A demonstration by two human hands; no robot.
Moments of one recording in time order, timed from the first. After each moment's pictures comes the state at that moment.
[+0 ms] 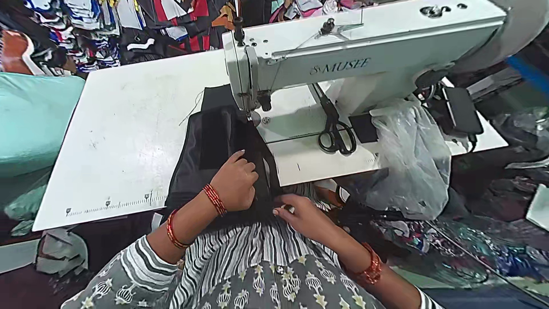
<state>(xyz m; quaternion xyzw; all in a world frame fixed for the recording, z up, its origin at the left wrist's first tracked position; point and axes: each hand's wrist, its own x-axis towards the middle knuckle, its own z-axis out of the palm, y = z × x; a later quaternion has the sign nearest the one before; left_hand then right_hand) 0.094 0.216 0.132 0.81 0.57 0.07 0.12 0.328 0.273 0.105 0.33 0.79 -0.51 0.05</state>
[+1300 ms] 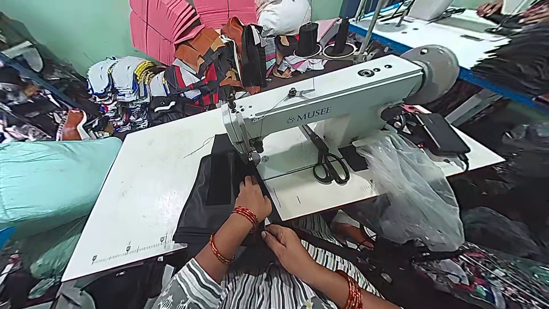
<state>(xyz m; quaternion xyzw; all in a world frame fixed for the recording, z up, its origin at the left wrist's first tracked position) 0.136 0.280 0.153 0.47 0.83 -0.05 0.30 0.286 0.248 0.083 0.34 0.68 -0.63 -0.12</state>
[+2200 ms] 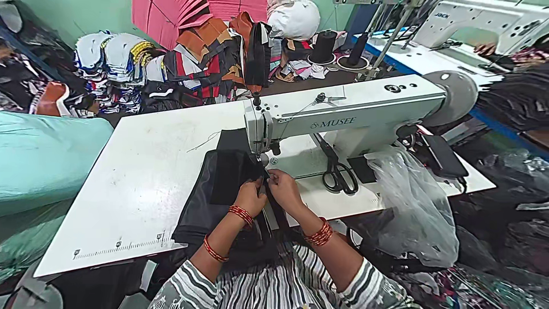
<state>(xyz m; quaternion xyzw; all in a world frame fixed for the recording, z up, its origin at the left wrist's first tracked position) 0.088 0.268 0.137 0.49 0.77 0.17 0.37 0.199 0.346 0.117 0.48 0.77 -0.41 -0.11</state>
